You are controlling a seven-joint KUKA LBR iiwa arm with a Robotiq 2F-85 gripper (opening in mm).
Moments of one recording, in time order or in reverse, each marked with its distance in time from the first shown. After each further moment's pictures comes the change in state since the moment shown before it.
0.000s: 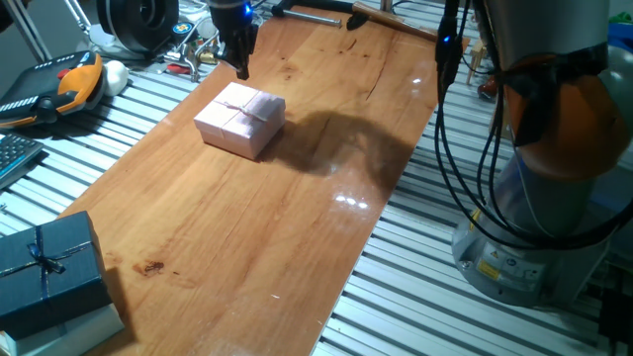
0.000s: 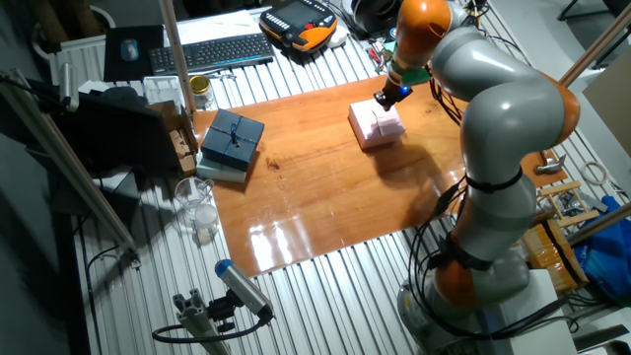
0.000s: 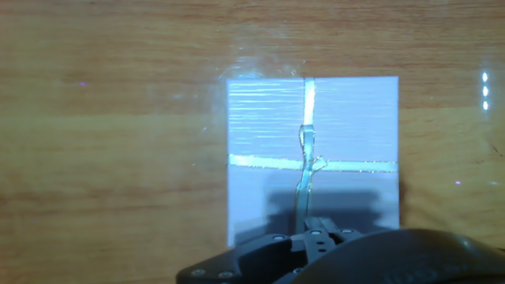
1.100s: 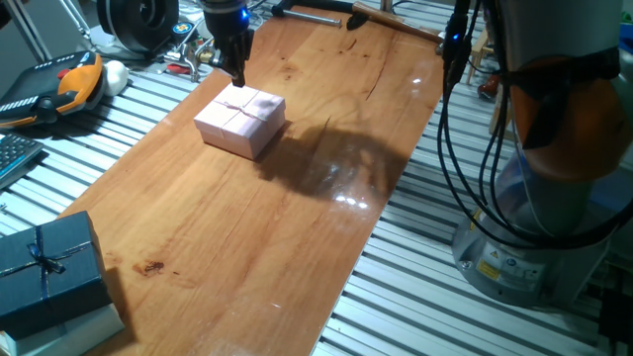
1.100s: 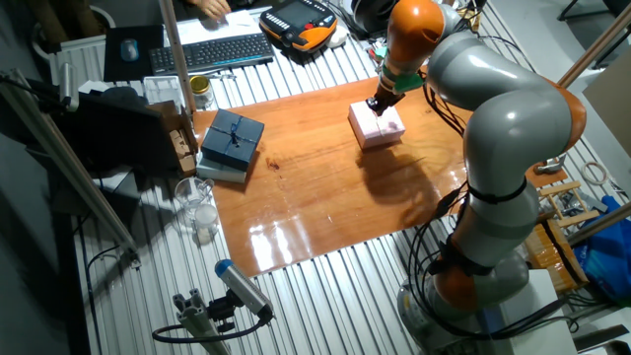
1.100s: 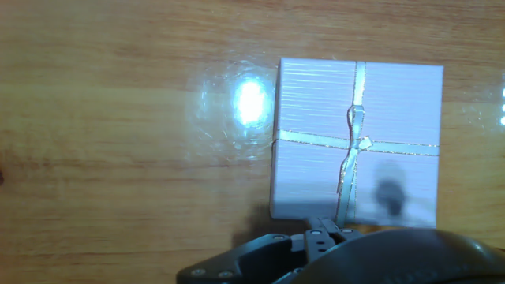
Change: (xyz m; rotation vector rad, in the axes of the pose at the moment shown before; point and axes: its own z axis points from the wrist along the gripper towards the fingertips) arm 0.016 0.041 -0.010 0.011 -0.003 -0.048
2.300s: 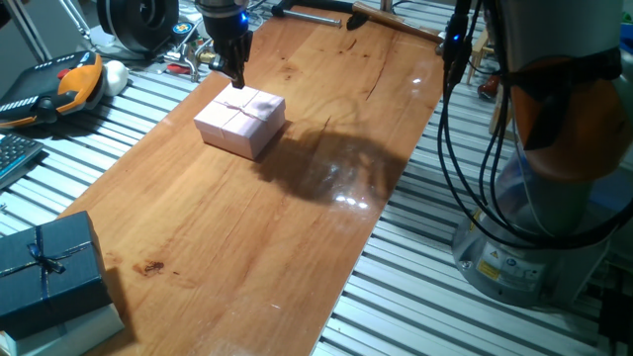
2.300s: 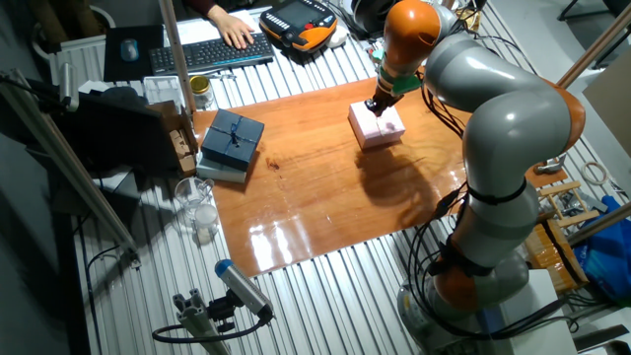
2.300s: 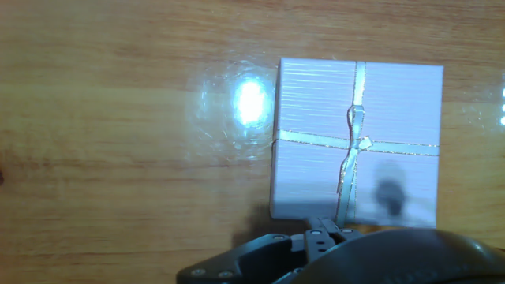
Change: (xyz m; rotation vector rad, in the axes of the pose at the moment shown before) arm -0.001 -0.001 0.002 0.019 -0.011 -0.004
